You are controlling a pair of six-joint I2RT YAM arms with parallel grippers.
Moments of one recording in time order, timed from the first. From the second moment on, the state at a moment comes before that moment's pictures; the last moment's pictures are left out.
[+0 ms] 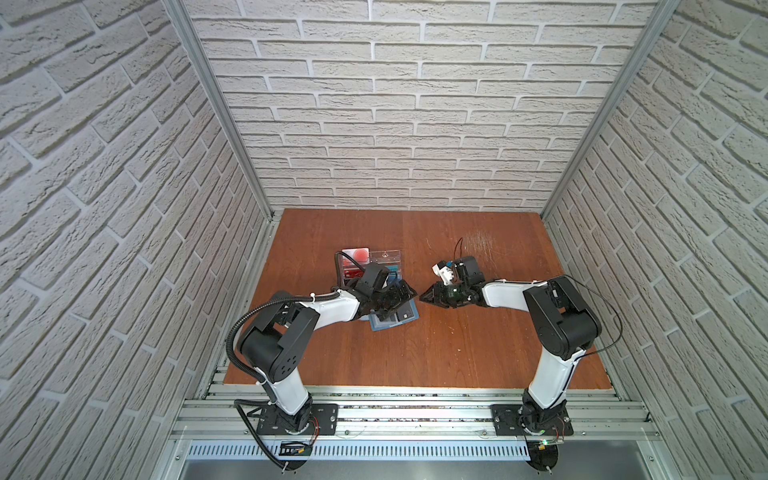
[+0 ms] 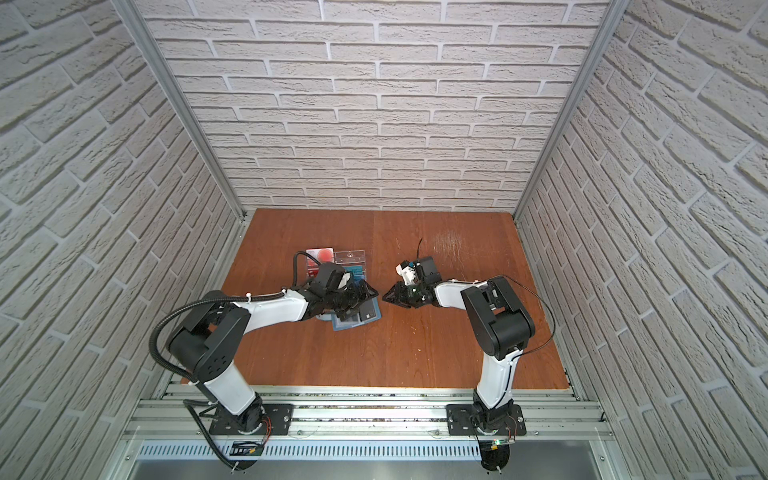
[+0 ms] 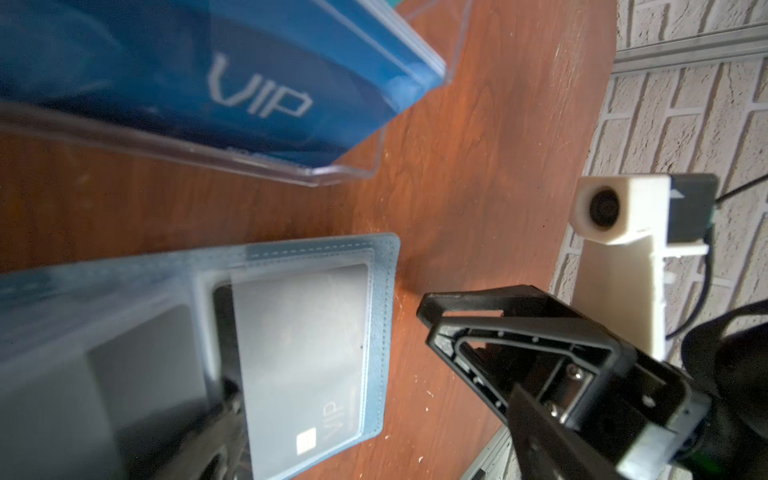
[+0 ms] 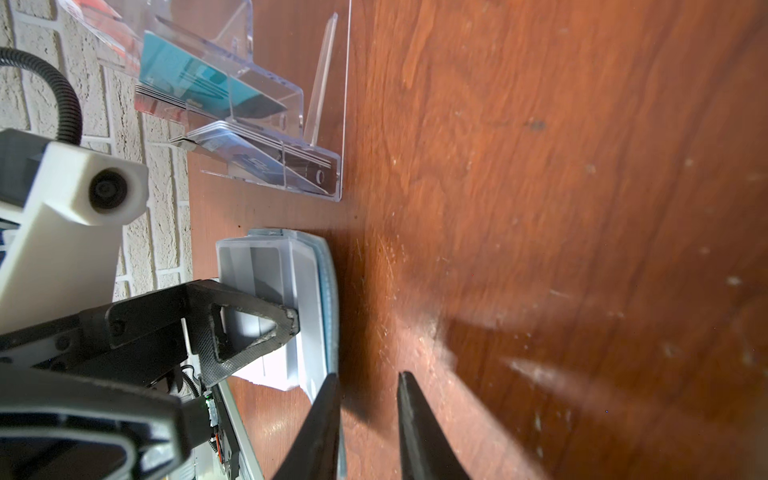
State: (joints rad) left arm -0.60 1.69 0.84 0.02 0.36 -1.06; right arm 0.33 1.87 0.93 -0.01 -0.68 0.60
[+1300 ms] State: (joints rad) left arm -0.46 1.43 0.67 -0.09 0.39 -1.01; right arm 0.47 1.94 0.97 0.18 -0.79 0.66
